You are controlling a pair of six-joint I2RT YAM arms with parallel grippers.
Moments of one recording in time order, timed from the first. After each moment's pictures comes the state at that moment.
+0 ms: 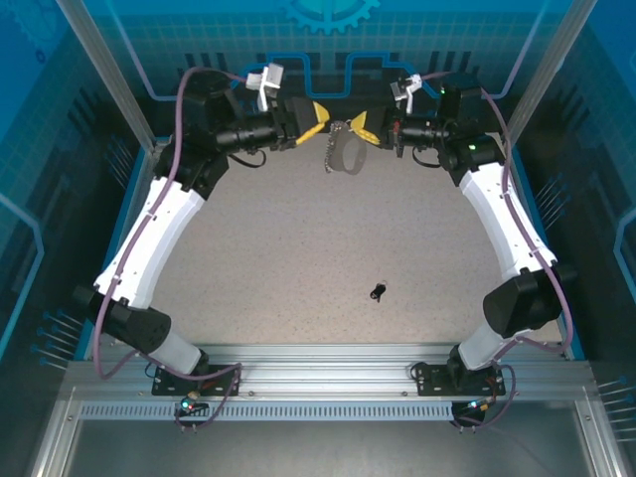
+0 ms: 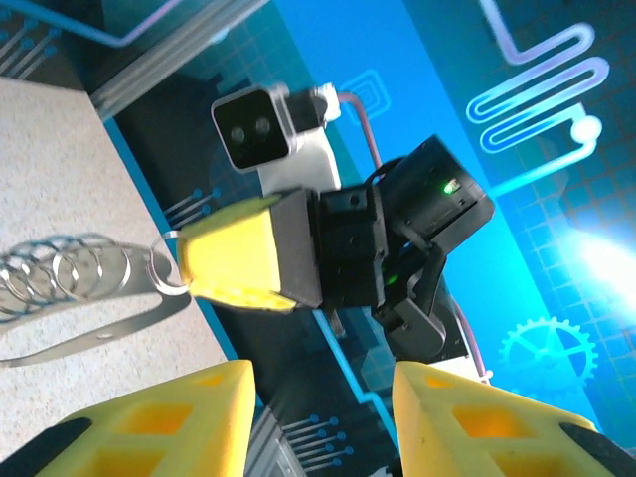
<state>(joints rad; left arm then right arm) -0.38 1.56 1.84 -0.39 0.79 -0.97 0.23 1.63 1.76 -0.34 -1.02 1.10</state>
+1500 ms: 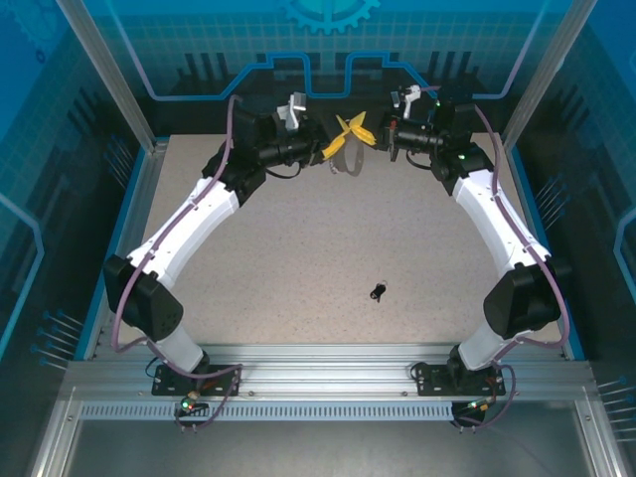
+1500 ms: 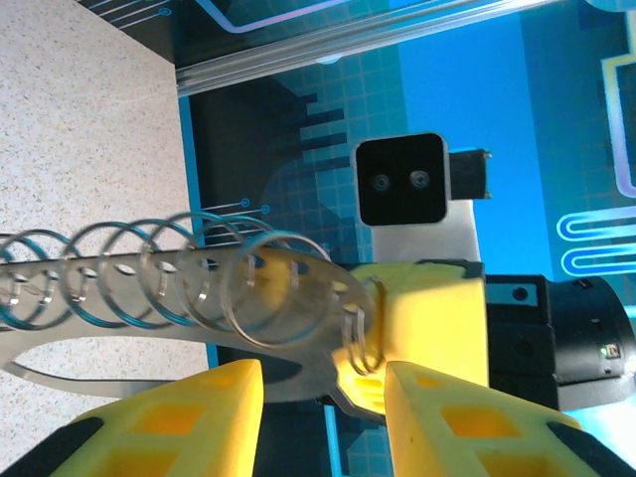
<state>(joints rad) -0.46 1.66 1.69 -0.20 0.55 -1.24 0.23 1.63 1.62 -0.10 -0.96 1.34</state>
